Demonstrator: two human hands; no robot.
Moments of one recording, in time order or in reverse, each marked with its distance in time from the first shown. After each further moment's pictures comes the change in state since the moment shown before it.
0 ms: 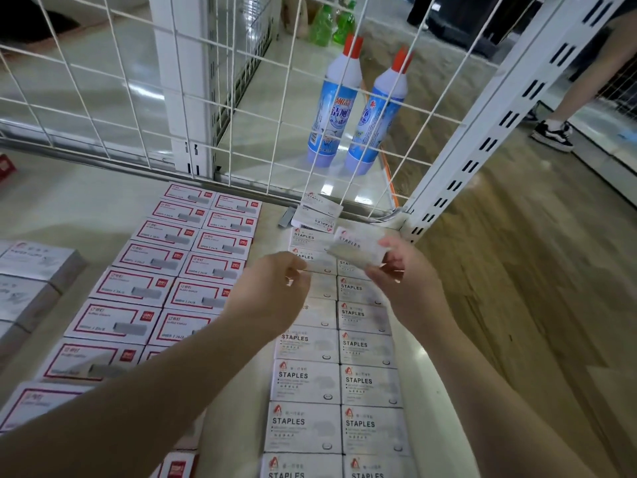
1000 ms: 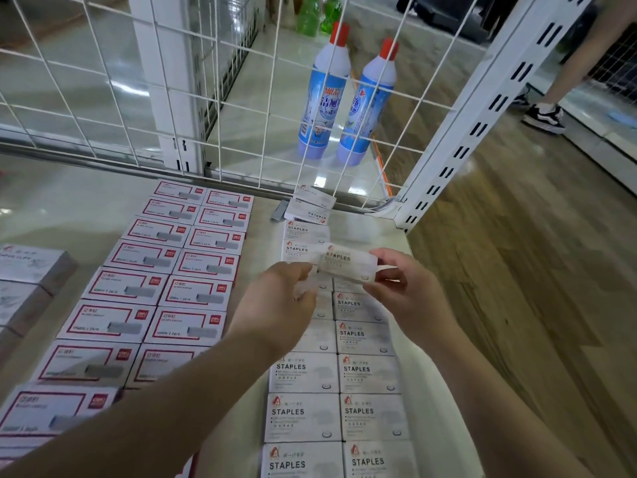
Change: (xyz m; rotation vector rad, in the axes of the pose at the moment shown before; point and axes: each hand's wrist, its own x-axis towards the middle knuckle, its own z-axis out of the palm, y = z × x) left_hand -0.013 -0.004 0.017 0.016 -0.021 0.095; right_hand -0.026 0.002 -0.005 0.132 -0.060 -0.035
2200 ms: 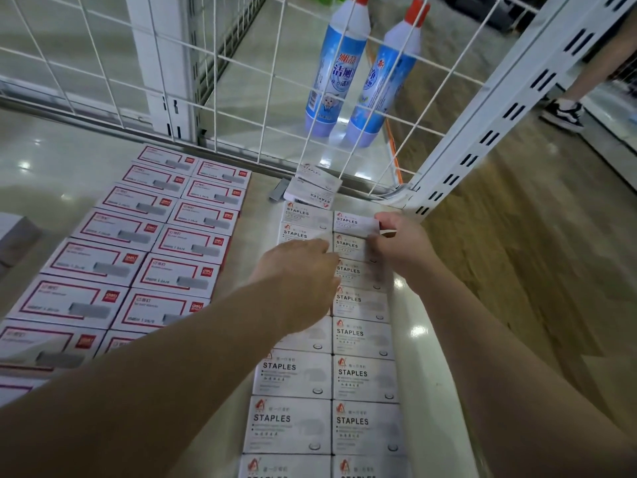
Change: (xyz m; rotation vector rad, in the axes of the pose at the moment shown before) left_hand 0.037 0.010 0.015 0.641 -0.213 0.260; right_hand 0.078 0.018 0.007 -0.139 -0.043 0.264
